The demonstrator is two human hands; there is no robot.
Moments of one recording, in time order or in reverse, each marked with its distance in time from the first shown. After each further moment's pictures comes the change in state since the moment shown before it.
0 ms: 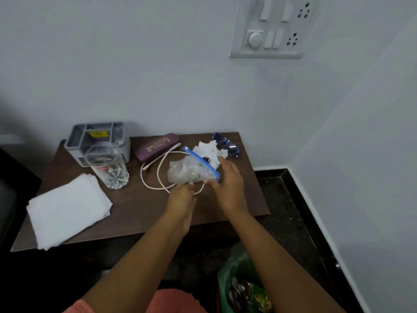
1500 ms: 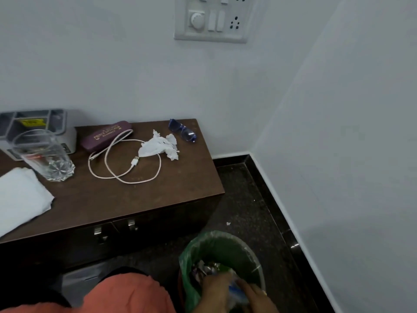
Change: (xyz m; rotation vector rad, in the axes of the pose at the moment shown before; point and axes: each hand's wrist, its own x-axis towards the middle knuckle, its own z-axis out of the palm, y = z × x) left_hand -0.109 -0.215 0.059 0.192 0.064 -0.638; right_hand -0.239 0.164 -0.112 -0.389 -0.498 0.426
